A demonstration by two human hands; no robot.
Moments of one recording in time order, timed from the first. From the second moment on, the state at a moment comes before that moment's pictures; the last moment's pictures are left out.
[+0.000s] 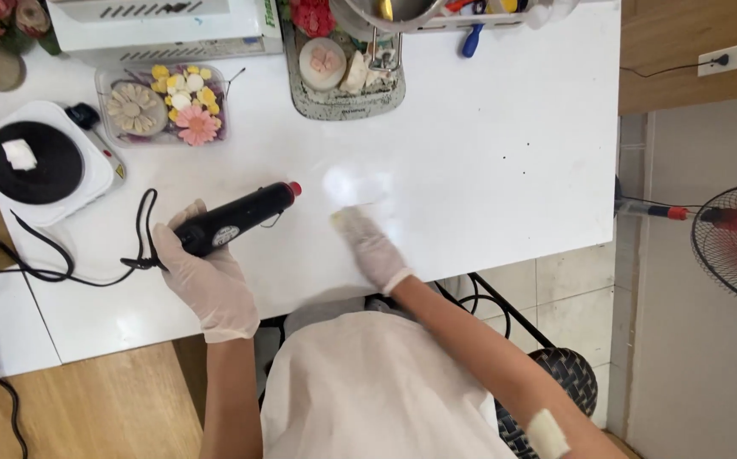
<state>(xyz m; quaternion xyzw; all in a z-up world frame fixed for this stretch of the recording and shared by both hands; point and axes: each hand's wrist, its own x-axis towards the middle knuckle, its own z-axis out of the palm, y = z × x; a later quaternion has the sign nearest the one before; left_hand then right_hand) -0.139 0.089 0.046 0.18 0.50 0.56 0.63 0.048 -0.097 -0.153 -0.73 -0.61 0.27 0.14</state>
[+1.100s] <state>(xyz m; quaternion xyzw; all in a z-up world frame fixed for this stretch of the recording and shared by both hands) -0.123 0.096 0.041 0.22 0.49 0.55 0.65 0.191 -0.136 -0.120 -0.87 -0.44 0.16 0.14</state>
